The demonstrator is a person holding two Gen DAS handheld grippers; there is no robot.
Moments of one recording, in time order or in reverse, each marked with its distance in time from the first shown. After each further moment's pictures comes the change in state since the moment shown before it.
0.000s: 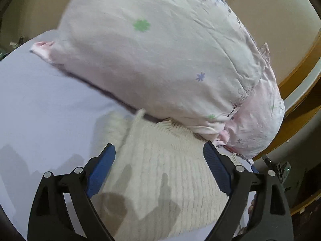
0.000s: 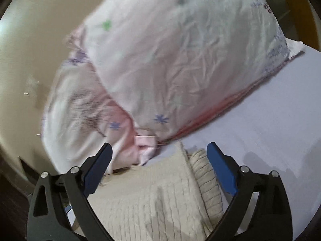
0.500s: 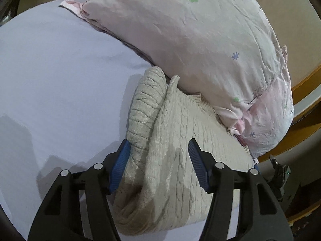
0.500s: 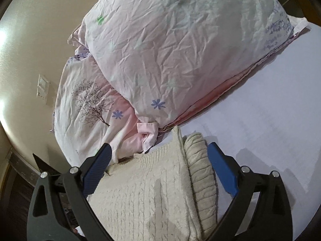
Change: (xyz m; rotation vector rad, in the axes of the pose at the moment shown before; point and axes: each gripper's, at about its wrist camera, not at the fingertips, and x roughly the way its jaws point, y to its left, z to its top) left arm 0.013 0.045 -0.044 -0.107 0.048 0.054; right arm 0.009 -0.032 -0.012 0.062 0.100 0.096
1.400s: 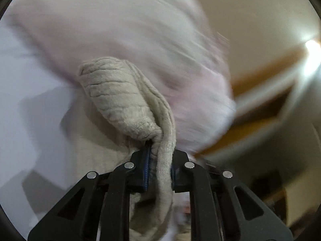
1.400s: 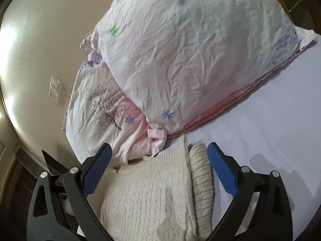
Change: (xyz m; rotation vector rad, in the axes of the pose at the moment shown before) left arm 0.020 -0.168 -0.020 0.015 0.070 -0.550; right arm -0.029 -0.001 0.017 -0.030 -0.041 0.043
